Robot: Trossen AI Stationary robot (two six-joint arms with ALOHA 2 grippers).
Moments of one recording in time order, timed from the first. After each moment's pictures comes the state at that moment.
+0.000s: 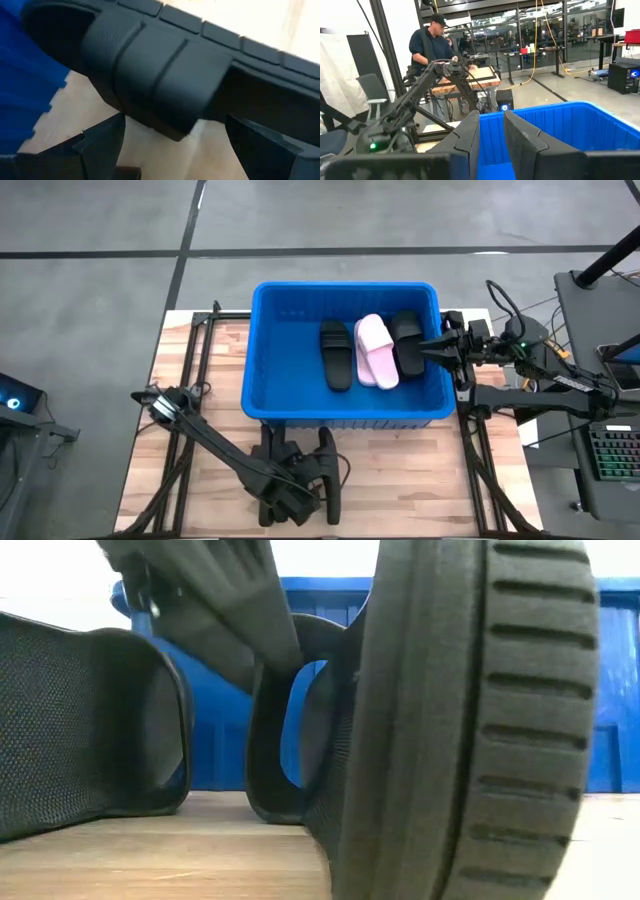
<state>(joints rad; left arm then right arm) -0.62 1.99 1.53 -0.70 -0.56 -0.96 -0.27 0.56 0.82 -0.18 -0.29 0.16</state>
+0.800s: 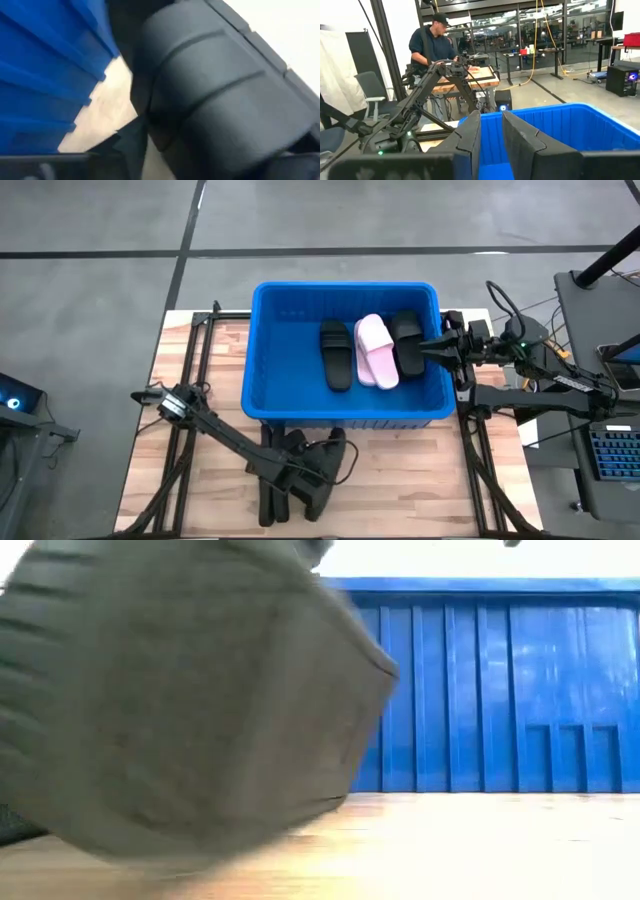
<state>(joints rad) -0.53 2.02 1.54 -0.72 -0.56 -0.91 -0.27 0.56 0.82 -0.18 -0.29 0.13</state>
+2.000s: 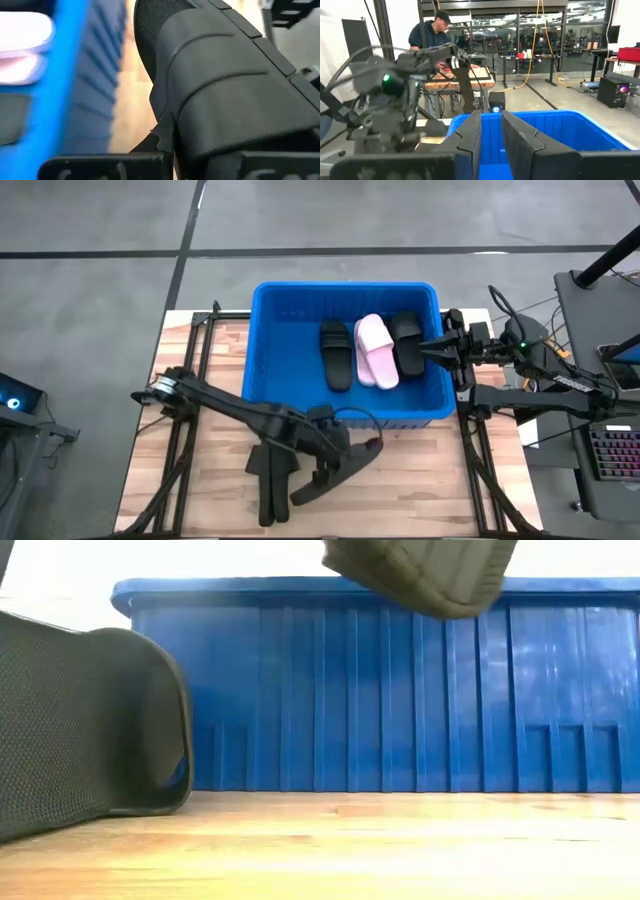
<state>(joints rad) -0.35 1.89 1.86 -0.85 -0.21 -0.35 -0.27 0.56 0.82 -0.18 -0.29 0.04</state>
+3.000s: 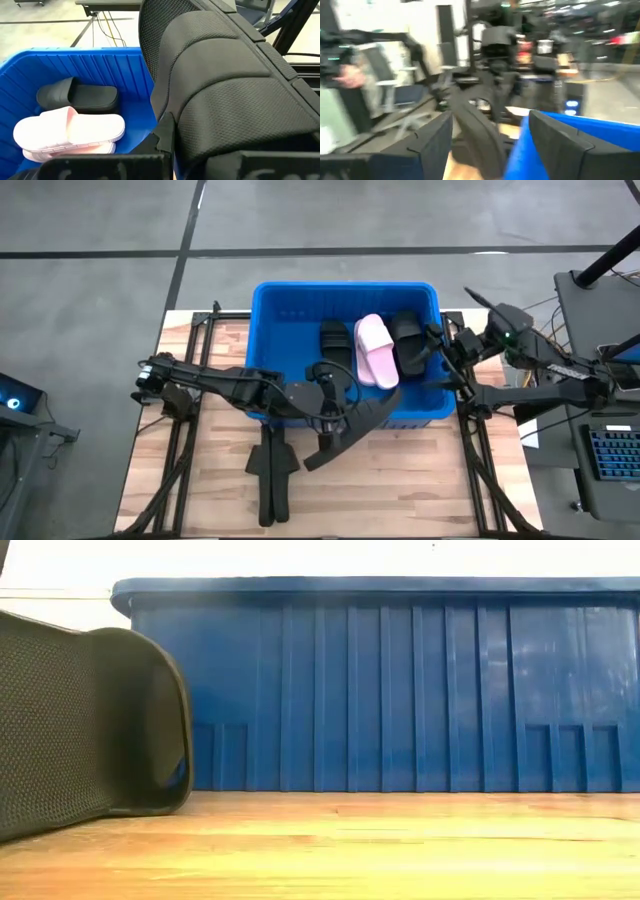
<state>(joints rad) -0.27 1.75 1.94 -0.66 -0.38 -0.14 -0.22 0.77 1.01 -0.25 -0.68 0.02</state>
